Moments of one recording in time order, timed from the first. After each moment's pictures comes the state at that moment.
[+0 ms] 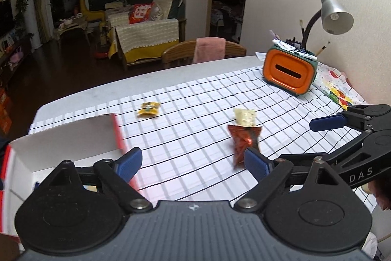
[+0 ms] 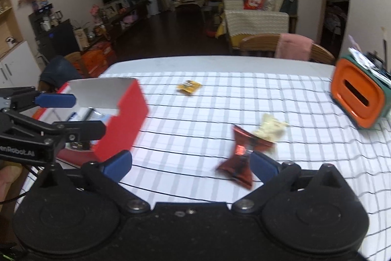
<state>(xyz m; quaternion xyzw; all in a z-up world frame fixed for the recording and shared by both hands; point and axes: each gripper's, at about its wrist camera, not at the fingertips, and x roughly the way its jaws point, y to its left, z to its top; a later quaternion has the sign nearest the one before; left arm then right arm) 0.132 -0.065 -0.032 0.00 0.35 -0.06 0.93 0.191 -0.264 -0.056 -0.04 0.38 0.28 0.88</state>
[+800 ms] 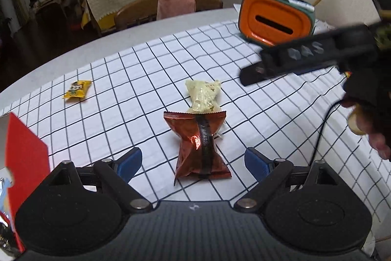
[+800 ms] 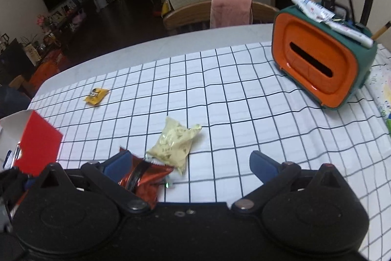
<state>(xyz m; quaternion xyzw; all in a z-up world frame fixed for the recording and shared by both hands) 0.248 -0.186 -0.120 0.03 0.45 -0.08 0.89 0.349 -0.352 -0.118 0.02 0.46 0.18 0.87</state>
